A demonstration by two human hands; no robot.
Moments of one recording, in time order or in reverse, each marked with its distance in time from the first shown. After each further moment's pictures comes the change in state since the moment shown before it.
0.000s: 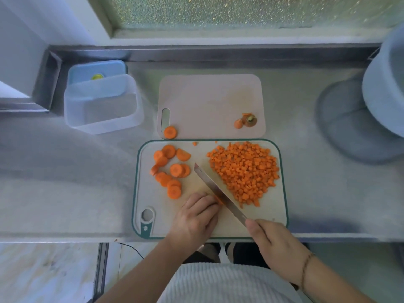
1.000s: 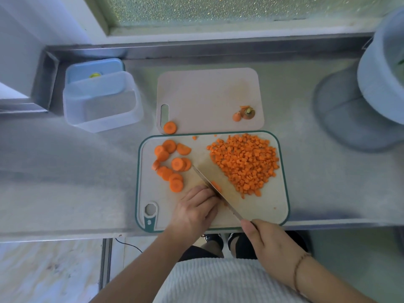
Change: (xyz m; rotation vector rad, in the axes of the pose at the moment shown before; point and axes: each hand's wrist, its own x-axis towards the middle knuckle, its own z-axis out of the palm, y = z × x) left_hand 0.001 -0.005 -0.009 0.003 0.000 0.030; right_hand -0.015 0.002 0.024 -0.083 -0.025 0.025
